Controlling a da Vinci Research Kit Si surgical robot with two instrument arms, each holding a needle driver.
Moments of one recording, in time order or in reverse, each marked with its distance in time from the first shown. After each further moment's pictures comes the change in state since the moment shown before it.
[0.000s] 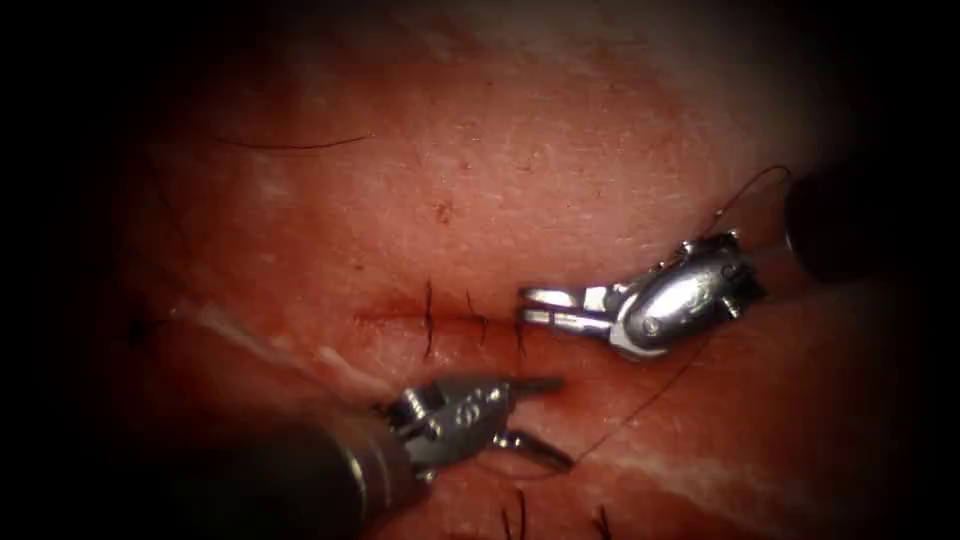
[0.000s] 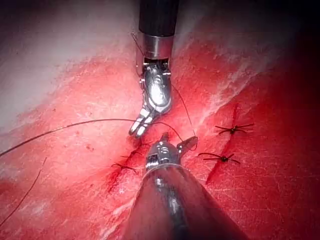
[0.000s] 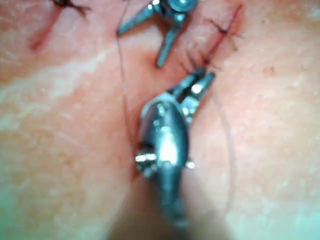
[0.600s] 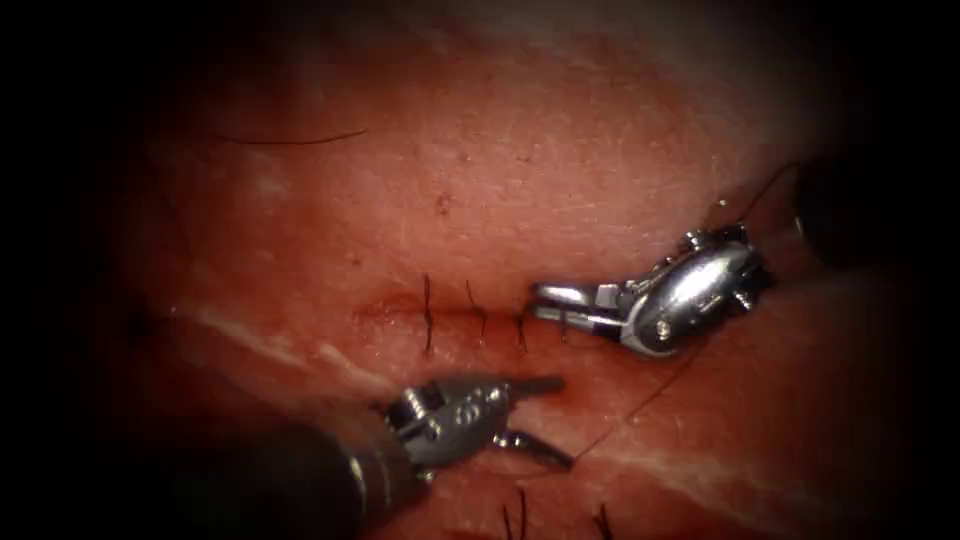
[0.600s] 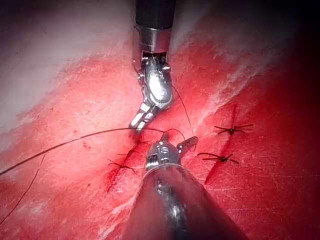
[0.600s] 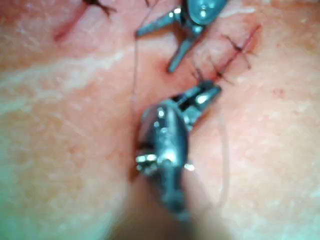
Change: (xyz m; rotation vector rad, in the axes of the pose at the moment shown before) right arm 0.001 0.002 -0.001 -0.078 0.030 -0.068; left arm 0.000 0.000 0.000 -0.002 0.000 0.000
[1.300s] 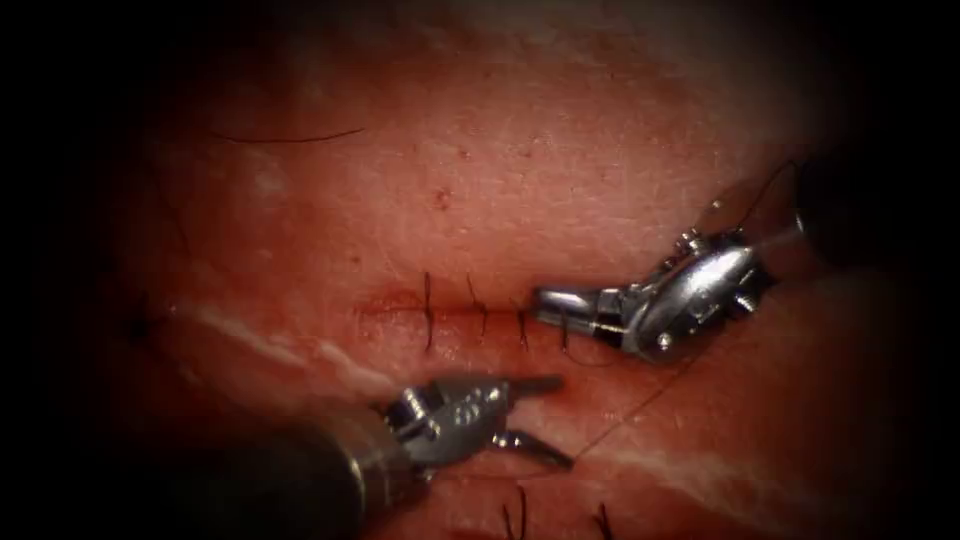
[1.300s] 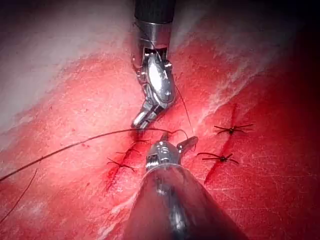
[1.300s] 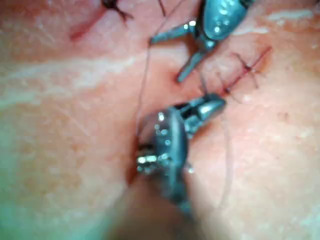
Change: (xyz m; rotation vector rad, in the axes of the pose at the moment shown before) right arm 0.001 0.000 0.000 -0.050 0.013 -0.201; left arm 0.000 0.000 0.000 0.003 0.000 -0.002
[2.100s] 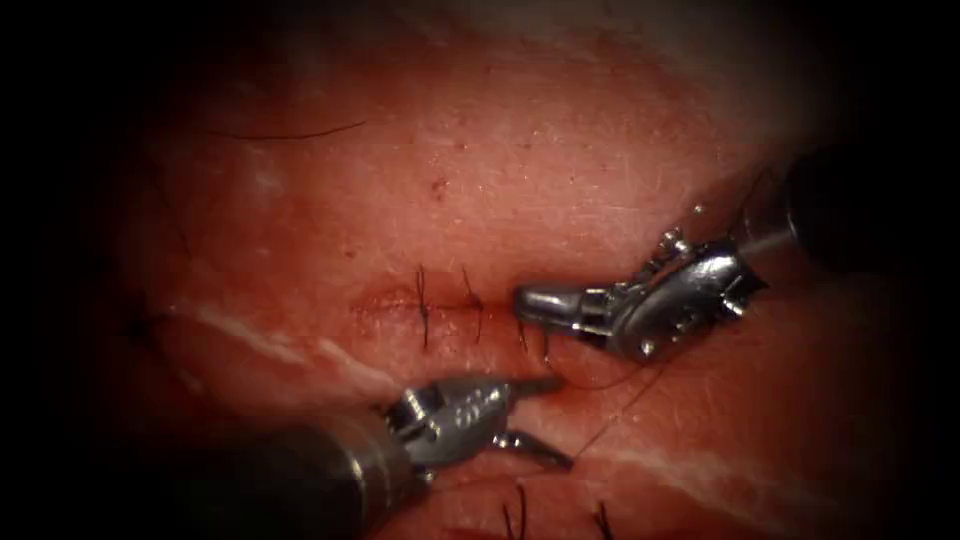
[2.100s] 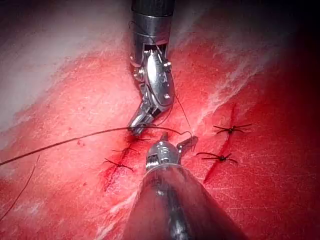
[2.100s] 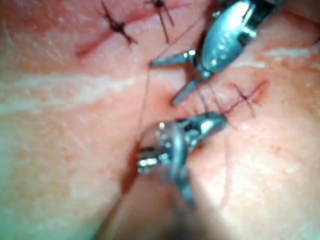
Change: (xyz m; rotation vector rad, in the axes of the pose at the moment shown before) right arm 0.002 0.001 0.001 -0.073 0.036 -0.164; left arm 0.000 0.000 0.000 0.007 -0.001 0.000
